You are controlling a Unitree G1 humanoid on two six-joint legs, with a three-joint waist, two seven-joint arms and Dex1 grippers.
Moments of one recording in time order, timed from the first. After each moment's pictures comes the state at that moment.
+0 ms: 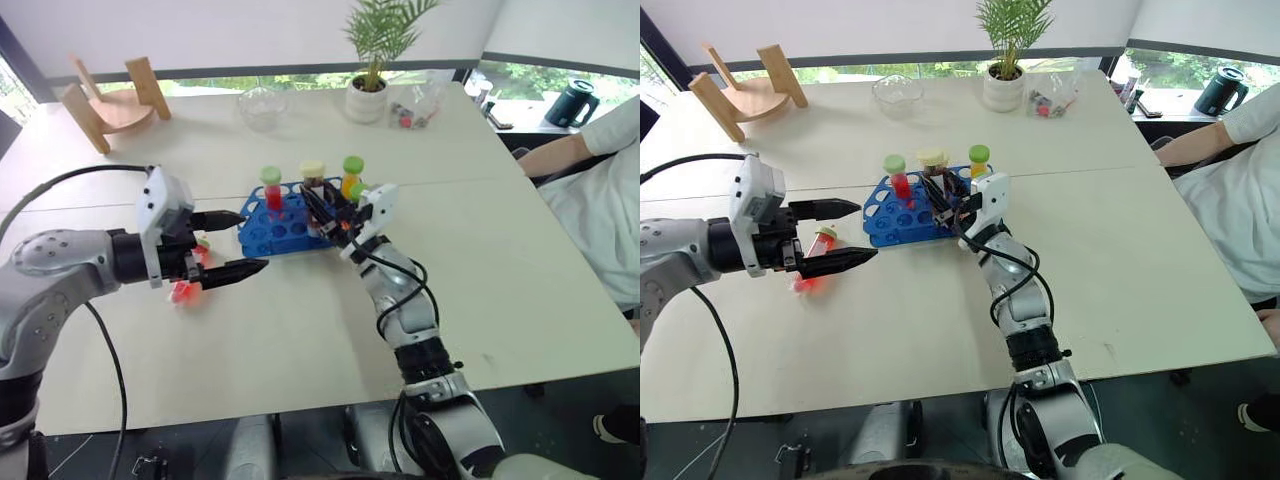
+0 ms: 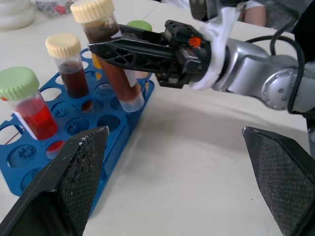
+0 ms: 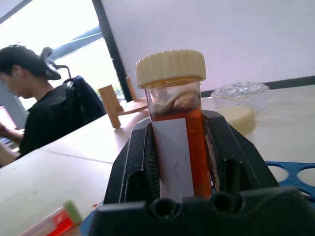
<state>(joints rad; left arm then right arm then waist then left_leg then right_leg) -0.32 0.93 0.22 -0.47 -0.83 0.83 -0.87 -0.55 0.09 0.07 0.32 0.19 -0.16 0.42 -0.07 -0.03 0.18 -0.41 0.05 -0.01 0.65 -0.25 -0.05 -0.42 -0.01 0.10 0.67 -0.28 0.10</state>
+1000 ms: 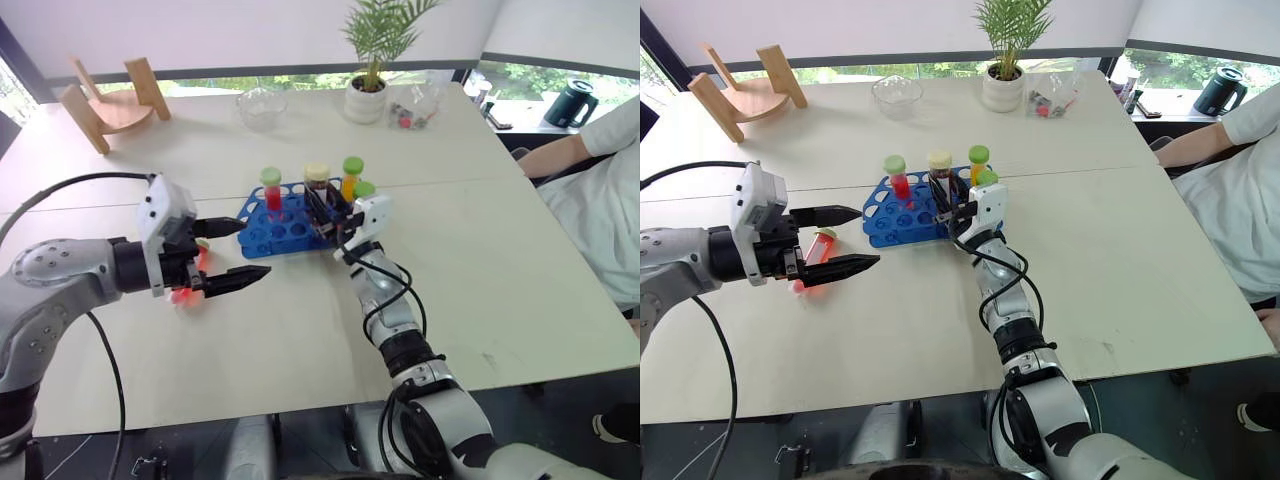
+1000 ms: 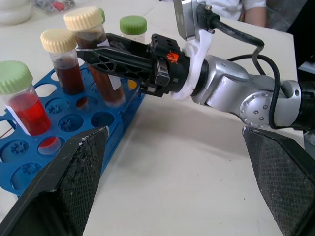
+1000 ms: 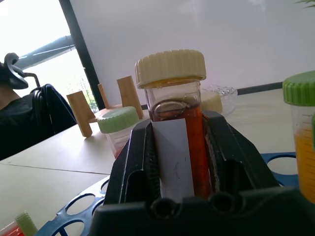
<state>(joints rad) -0.28 0.93 0.24 -0.53 -0.86 0.84 -0.83 -0.58 0.13 0.05 0.57 0.13 -0.41 0.34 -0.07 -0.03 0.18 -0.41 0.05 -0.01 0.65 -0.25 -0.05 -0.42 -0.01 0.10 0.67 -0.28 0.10</state>
